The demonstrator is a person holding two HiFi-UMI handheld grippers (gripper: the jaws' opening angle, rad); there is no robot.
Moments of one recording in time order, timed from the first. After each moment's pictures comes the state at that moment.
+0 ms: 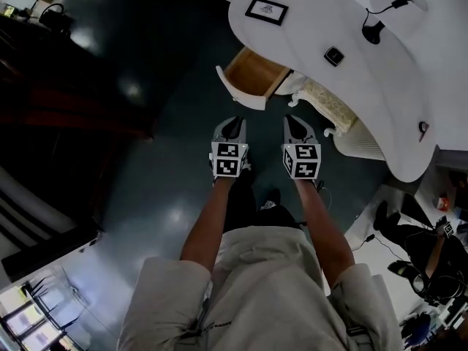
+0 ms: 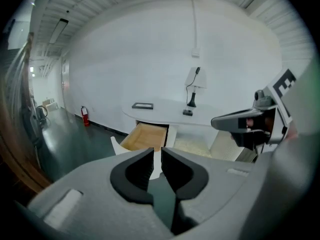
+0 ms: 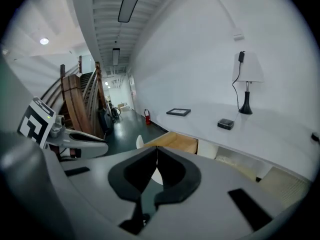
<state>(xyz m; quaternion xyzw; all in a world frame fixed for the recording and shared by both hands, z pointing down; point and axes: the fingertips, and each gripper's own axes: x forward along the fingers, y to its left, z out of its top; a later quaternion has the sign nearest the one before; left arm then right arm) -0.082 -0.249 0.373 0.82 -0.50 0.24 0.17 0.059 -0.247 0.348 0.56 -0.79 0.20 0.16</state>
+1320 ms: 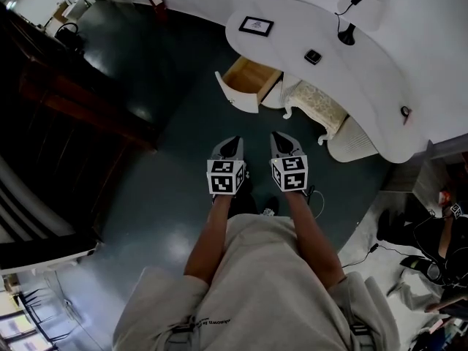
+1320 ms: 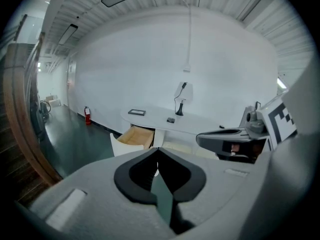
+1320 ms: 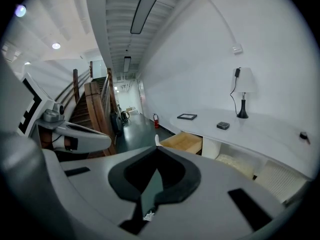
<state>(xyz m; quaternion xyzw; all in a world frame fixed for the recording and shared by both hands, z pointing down) -0.057 -0.090 0.287 0.82 -0.51 0.19 0.18 0.048 -0.098 0.294 0.53 -0.82 0.17 0.14</state>
